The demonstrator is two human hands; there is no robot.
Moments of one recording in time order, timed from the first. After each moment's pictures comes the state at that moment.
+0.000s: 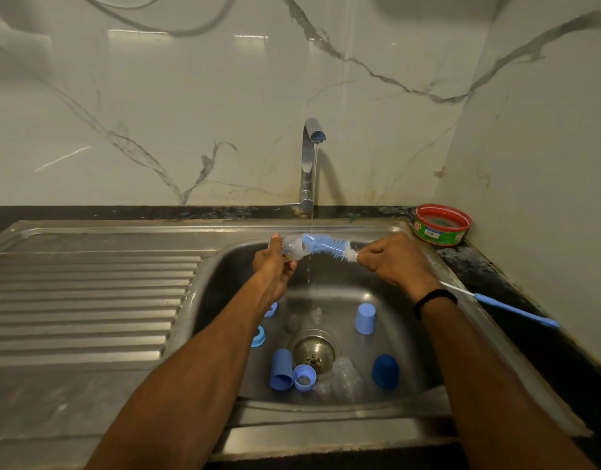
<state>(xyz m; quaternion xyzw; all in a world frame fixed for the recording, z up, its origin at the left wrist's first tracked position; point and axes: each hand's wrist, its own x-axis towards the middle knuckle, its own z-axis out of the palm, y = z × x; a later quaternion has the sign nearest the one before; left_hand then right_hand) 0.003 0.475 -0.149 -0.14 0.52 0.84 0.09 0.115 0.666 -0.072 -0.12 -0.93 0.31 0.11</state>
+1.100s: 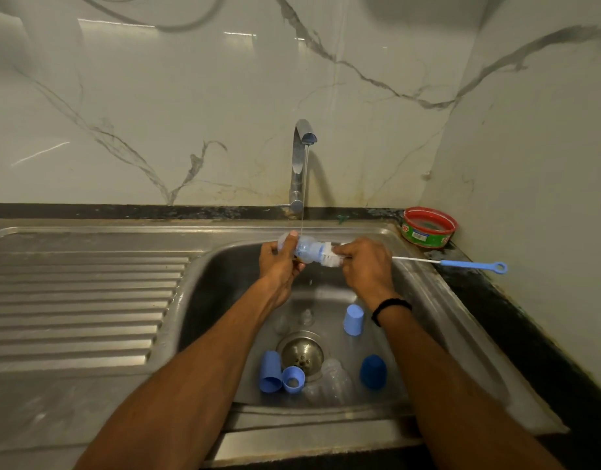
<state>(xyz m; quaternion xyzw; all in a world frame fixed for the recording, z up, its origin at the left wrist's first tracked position) 0.018 0.498 -0.146 -0.05 0.55 0.83 0.07 0.091 0.643 -0.103 -0.10 -0.96 0.17 0.21</state>
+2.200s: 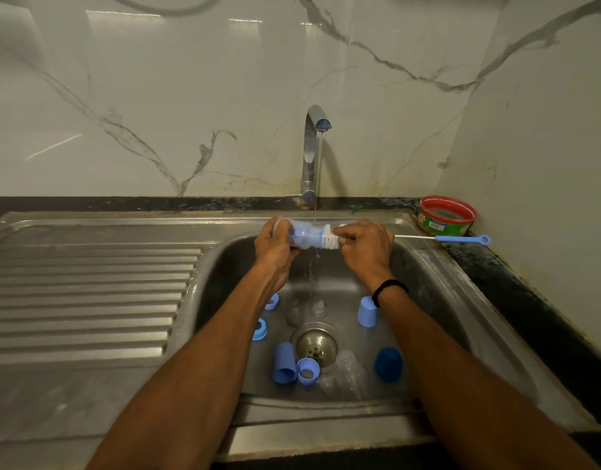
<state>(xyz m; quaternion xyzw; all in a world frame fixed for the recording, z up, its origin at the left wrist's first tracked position) 0.004 0.475 -0.132 -0.03 0.55 0.83 0.03 0.060 0.635 -0.114 -0.08 -0.92 0.25 0.30</state>
